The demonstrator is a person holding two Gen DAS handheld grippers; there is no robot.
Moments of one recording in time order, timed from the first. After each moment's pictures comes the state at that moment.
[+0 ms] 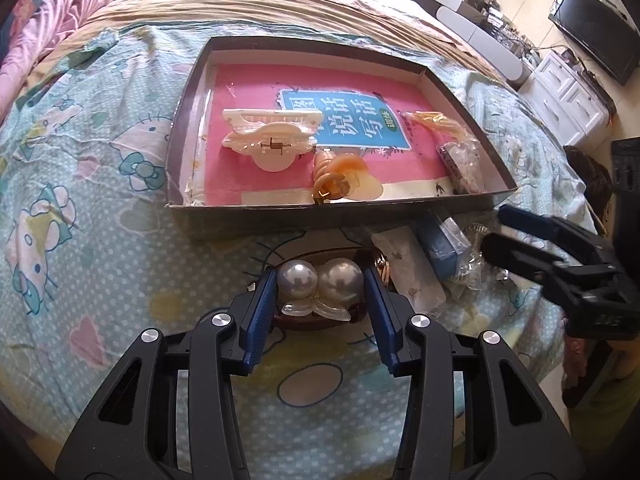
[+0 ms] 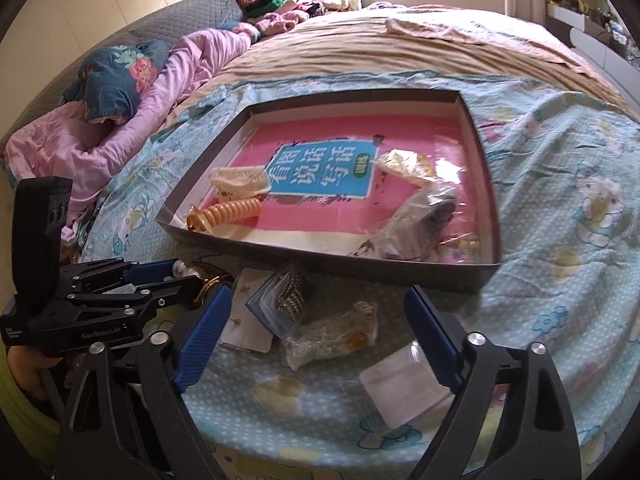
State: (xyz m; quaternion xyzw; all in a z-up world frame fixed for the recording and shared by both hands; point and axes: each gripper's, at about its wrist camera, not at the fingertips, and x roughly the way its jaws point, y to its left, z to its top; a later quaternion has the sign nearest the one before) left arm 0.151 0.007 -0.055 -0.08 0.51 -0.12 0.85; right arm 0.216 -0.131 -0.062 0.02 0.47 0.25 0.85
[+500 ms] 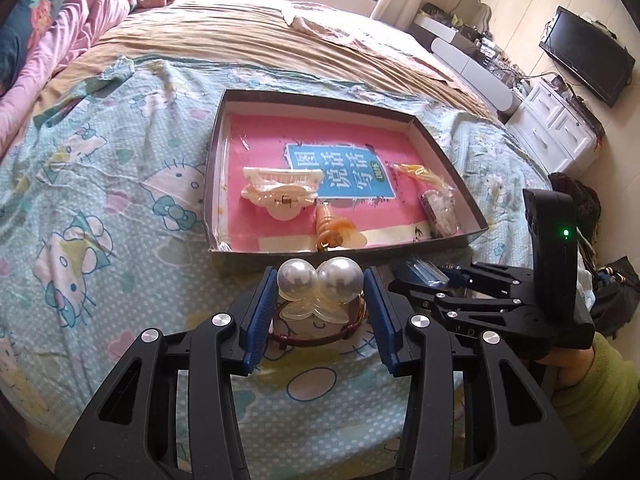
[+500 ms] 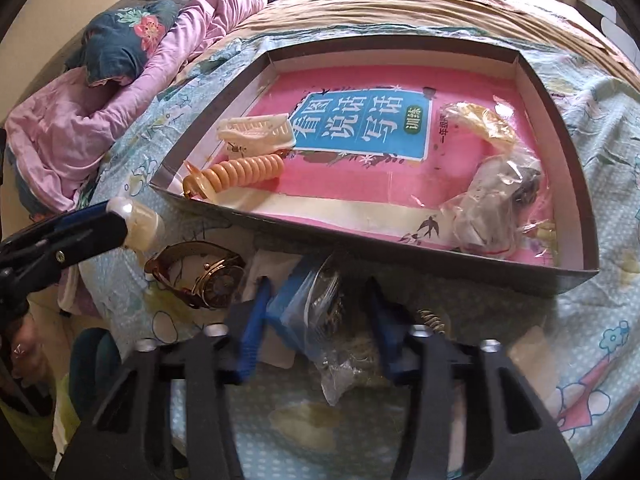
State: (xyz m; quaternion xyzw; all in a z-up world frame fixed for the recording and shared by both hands) left arm 0.143 0.021 -0.011 -0.10 0.46 -0.12 0.88; right arm 0.234 -0.102 -0.089 0.02 0.52 0.28 0.81
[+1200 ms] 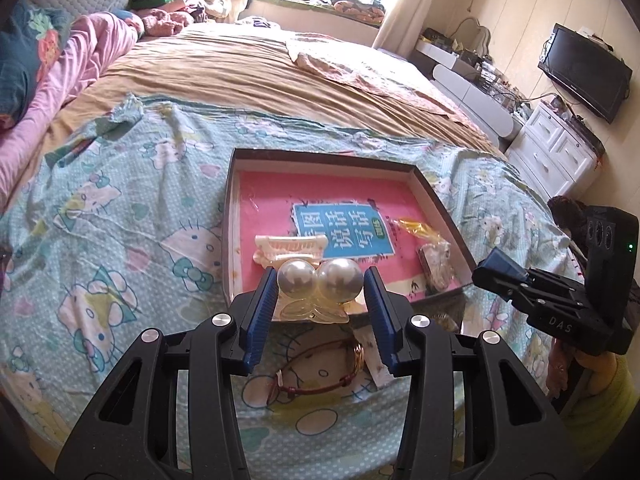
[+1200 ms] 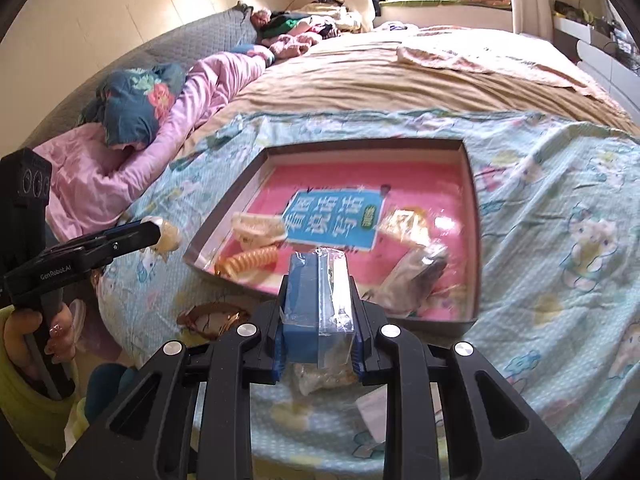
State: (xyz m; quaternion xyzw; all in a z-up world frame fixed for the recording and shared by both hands) left arm 0.160 0.029 0.029 -0.10 0.41 -0.10 0.90; right arm 0.227 -0.154 -0.008 0.04 0.41 0.26 0.87
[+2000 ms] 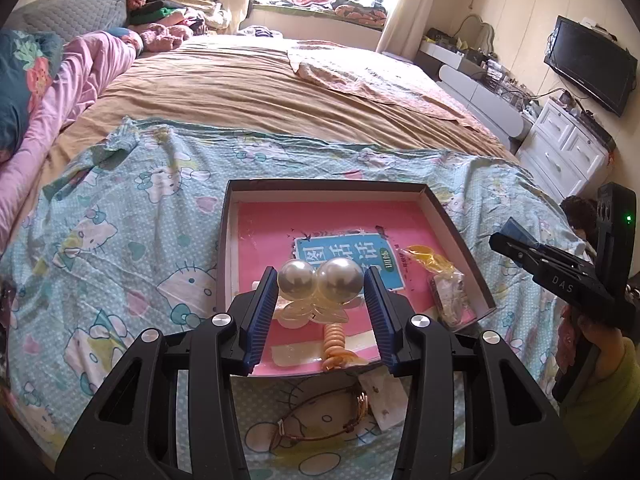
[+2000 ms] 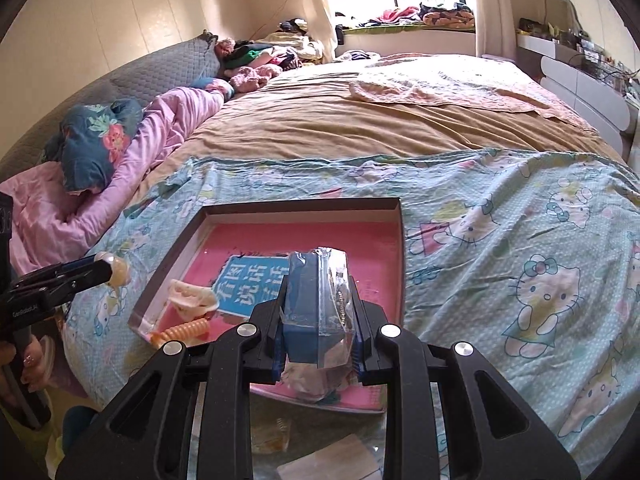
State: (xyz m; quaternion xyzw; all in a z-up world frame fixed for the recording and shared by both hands) left arm 0.199 0.015 0.033 -0.07 0.41 -0.08 0.91; right arm 0.285 -0.189 -0.003 0.04 0.38 0.19 0.90
